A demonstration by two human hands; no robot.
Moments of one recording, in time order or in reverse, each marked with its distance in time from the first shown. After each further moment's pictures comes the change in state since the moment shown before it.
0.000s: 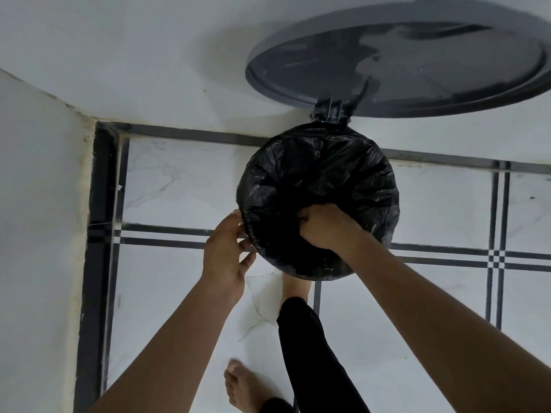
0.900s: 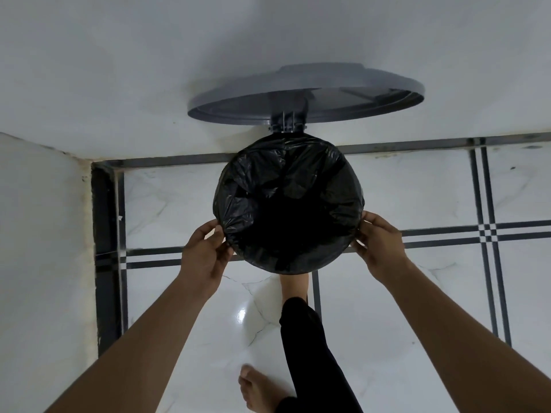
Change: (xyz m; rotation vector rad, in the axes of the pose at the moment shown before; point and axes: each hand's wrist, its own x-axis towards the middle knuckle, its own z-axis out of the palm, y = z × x) left_hand 0.022 0.004 -0.013 0.113 -0.046 0.097; right_hand -0.066 0.123 0.014 1.643 0.422 0.310
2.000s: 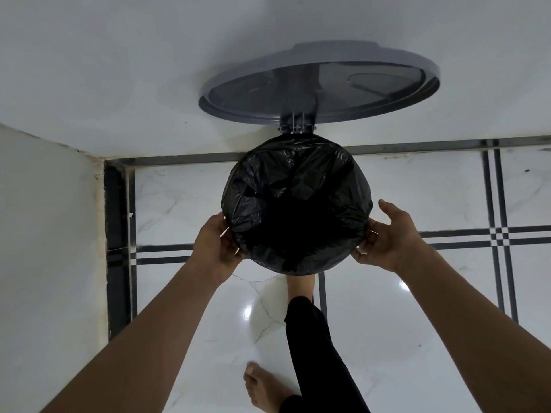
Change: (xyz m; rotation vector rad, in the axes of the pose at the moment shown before) left_hand -0.005 0.022 0.020 -0.116 -0.004 -0.227; right_hand 0.000 -0.036 0.005 0.169 -0.019 0.469
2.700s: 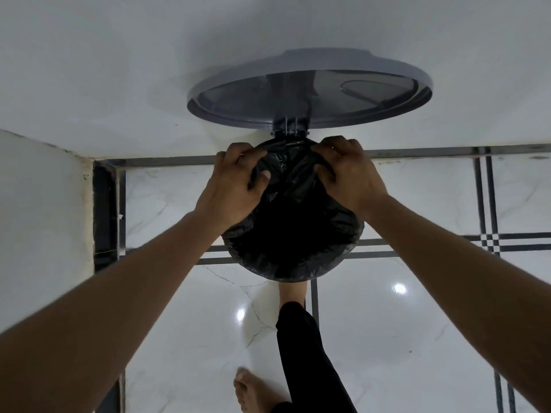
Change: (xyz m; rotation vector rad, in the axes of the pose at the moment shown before) left_hand 0.015 0.050 0.074 1.524 -0.082 1.260; right_hand 0.029 -0.053 0.082 -1.663 0.138 -1.608
